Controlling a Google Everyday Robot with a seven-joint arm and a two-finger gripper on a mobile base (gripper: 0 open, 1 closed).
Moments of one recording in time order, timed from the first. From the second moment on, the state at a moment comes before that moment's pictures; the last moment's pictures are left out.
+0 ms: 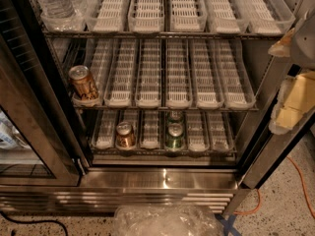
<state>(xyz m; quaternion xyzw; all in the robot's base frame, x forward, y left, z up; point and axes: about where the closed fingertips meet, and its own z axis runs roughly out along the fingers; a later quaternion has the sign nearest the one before) 0.438 -0.217 0.976 -0.60 0.78 -0.03 0.16</state>
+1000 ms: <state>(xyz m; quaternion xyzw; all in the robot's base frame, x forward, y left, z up) 0.455 -0.209 0.946 -0.62 0.78 -0.05 0.13</state>
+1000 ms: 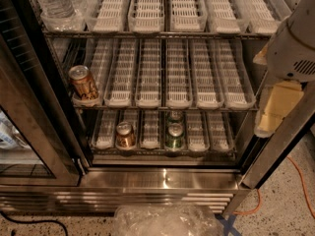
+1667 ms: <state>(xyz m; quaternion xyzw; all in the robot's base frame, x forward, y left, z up) 0.476 -0.186 0.886 -0.66 0.71 0.03 0.24</state>
